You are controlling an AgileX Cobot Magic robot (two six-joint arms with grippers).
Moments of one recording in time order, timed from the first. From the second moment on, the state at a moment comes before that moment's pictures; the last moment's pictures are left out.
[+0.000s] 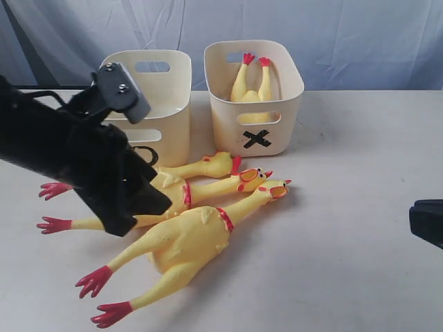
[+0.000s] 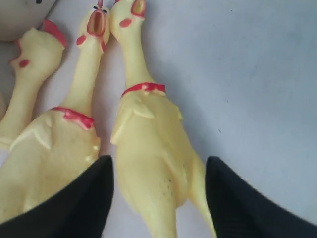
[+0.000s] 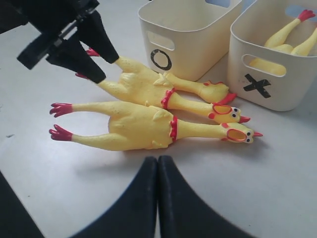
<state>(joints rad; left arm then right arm) -0.47 1.37 -0.89 -0.66 0.74 1.03 0.38 0.45 -0.58 0.57 0.81 -0.54</state>
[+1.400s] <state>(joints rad) -0.60 1.73 -1.11 -0.25 0.95 0.65 0.38 0.45 -0.58 0.59 0.83 -0.54</state>
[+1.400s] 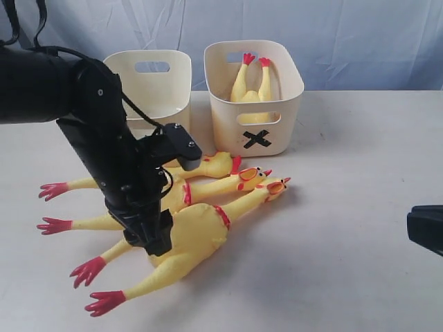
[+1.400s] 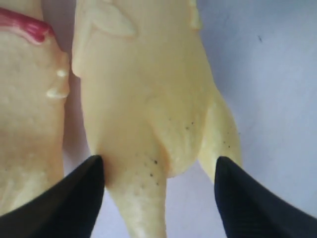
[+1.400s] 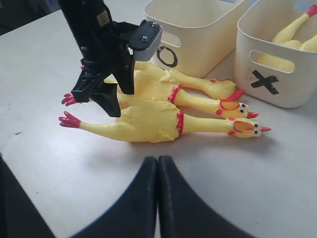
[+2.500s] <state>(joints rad) -0.59 1.81 -1.16 -0.29 0.98 0.61 0.38 0.45 -0.58 0.59 0.83 -0.54</state>
